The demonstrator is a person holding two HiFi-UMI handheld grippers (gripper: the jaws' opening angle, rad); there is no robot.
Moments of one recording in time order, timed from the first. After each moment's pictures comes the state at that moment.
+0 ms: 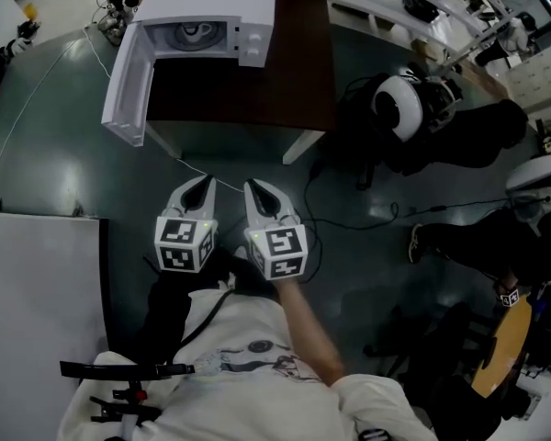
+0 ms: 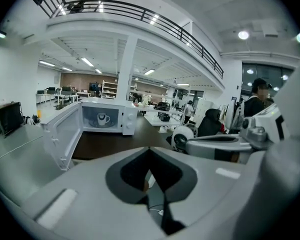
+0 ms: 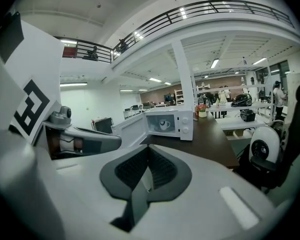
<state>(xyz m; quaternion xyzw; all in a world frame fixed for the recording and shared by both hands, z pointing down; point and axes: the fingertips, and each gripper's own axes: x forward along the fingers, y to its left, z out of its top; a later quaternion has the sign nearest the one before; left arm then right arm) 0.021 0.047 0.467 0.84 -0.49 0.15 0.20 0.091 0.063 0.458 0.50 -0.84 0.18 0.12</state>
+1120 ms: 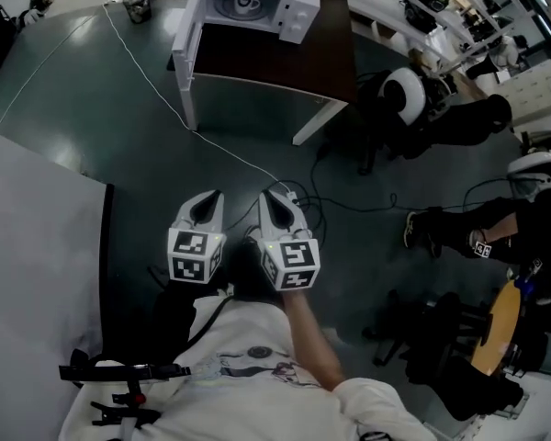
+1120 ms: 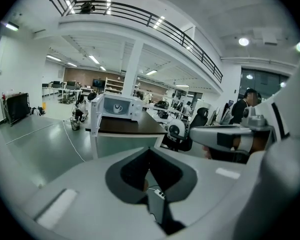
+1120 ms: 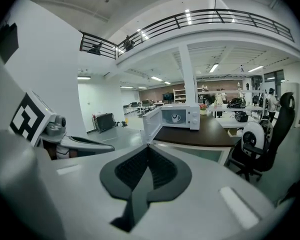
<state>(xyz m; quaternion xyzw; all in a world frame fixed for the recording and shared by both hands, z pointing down) -0.103 0.255 0.486 0.83 -0.48 0.15 0.22 -0.017 0.260 0.452 0.53 -0.82 0.16 0.14</state>
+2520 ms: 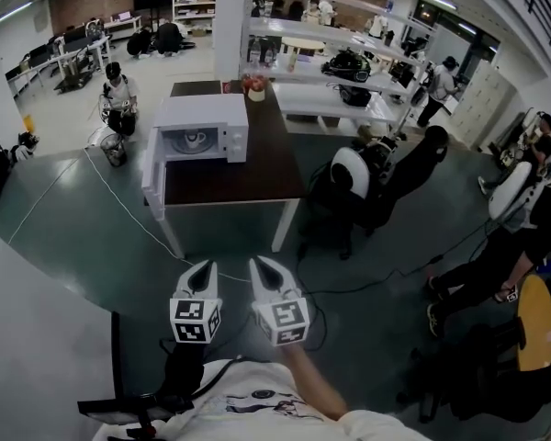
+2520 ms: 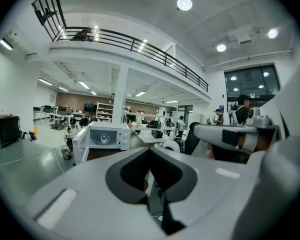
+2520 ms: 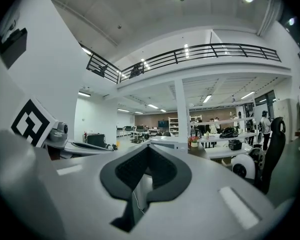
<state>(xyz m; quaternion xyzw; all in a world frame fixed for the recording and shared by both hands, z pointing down) -0.036 0.218 0.393 0.87 -0.48 0.07 0.10 0.054 0.243 0.356 0.57 -0.82 0.03 0.03</state>
